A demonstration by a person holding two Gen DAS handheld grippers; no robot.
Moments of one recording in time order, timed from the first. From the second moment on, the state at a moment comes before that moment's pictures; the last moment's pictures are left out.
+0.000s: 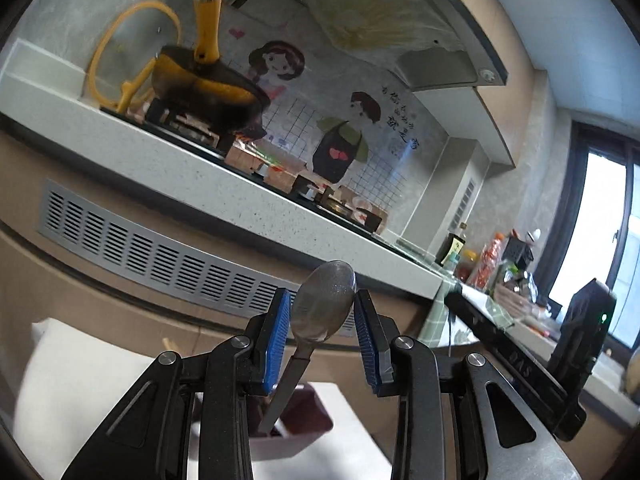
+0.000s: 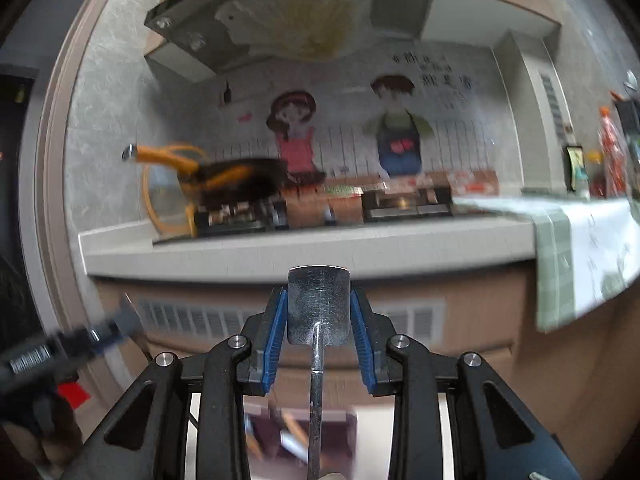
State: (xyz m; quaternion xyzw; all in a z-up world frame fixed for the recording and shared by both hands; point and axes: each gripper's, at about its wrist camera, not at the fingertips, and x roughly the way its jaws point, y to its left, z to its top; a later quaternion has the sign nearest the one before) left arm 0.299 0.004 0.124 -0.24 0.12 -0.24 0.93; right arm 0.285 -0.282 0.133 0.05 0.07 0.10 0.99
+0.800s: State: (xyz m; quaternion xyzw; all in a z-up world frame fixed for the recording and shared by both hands) left arm 0.355 -0.007 0.016 -0.21 0.25 -0.18 0.93; right arm 0.359 -0.282 0.005 0.06 0.22 0.10 0.97
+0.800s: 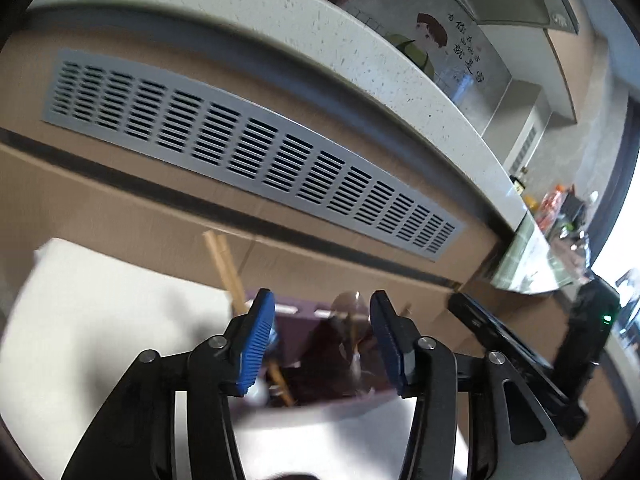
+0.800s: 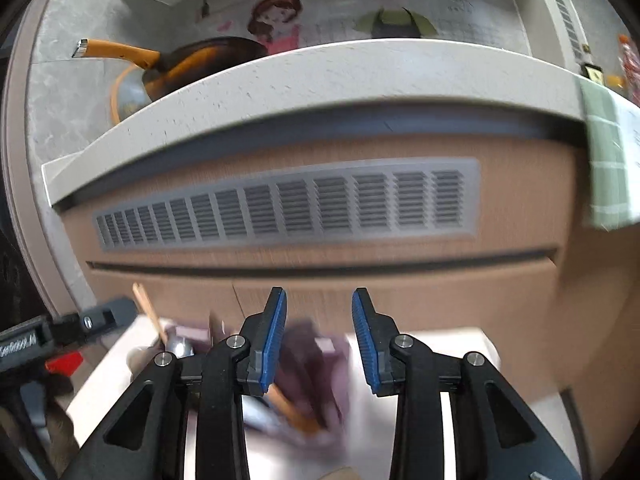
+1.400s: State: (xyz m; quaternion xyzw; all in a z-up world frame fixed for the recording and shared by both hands) left arm 0.121 -0.021 0.022 -0.02 0.25 -0.01 0.97; right arm 0.126 -0.241 0.002 0.01 0.28 0.13 0.95
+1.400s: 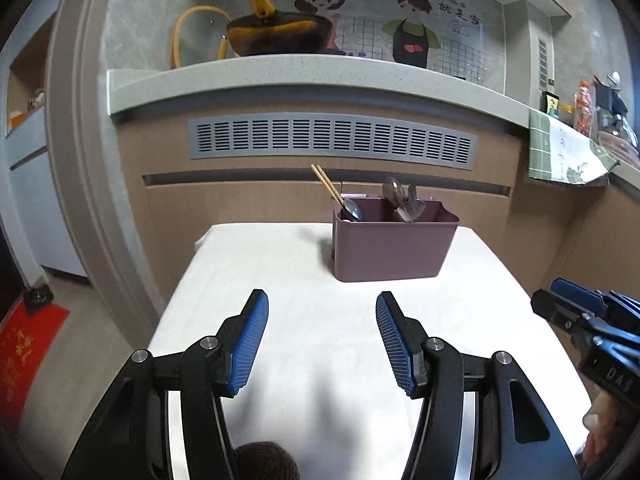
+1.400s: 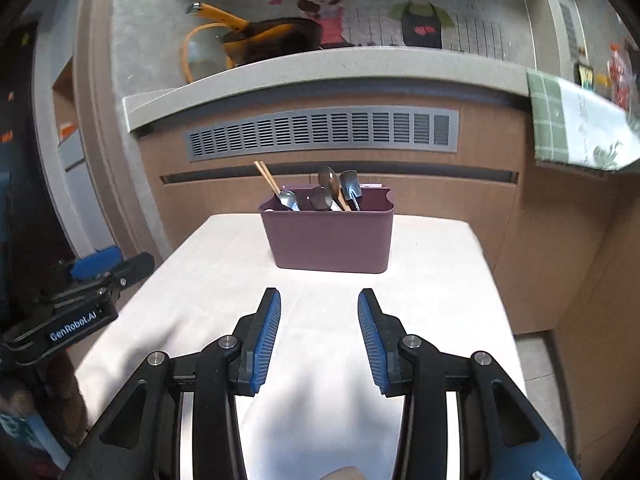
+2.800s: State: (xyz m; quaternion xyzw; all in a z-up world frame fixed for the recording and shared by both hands) left arm 0.112 -0.035 0.026 -0.02 0.26 -0.03 0.96; right arm 0.116 -0.242 0.006 -0.01 0.27 0.10 0.96
